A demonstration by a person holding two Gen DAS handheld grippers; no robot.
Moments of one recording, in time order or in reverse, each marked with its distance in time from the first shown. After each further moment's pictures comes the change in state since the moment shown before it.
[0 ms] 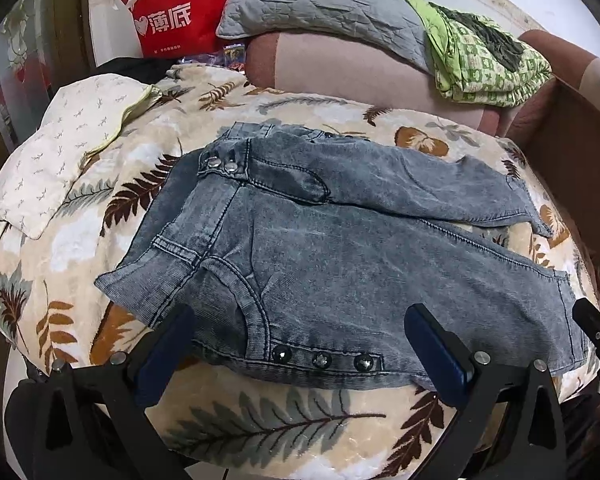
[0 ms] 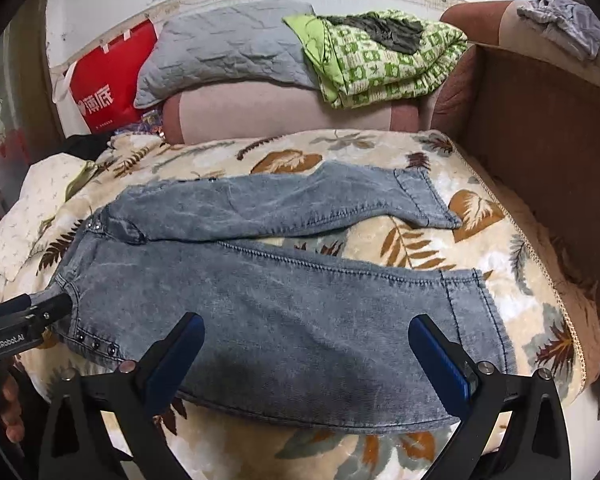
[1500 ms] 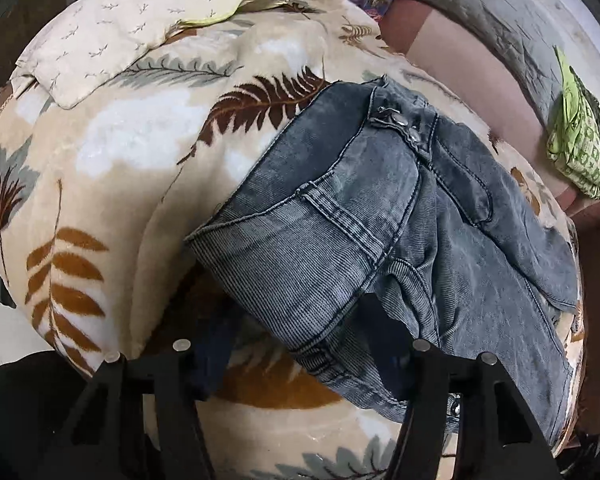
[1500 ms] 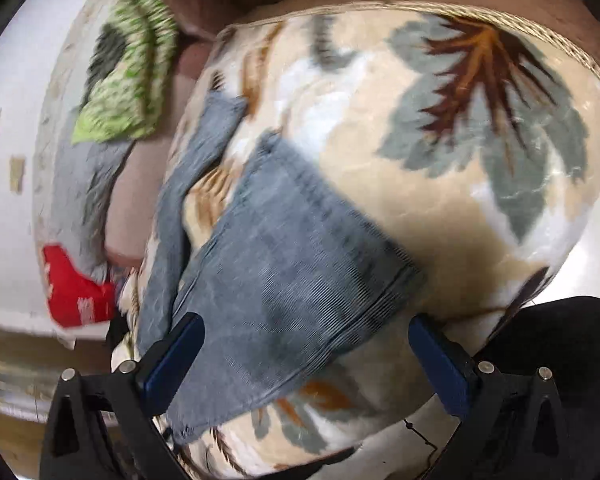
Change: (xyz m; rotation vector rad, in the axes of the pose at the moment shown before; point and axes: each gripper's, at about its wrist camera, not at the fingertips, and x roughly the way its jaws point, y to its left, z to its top) left arm 0.070 0.138 -0.003 -0.412 0.185 0.020; right arm 0.043 -0.227 -0.114 1.034 0.267 0.267
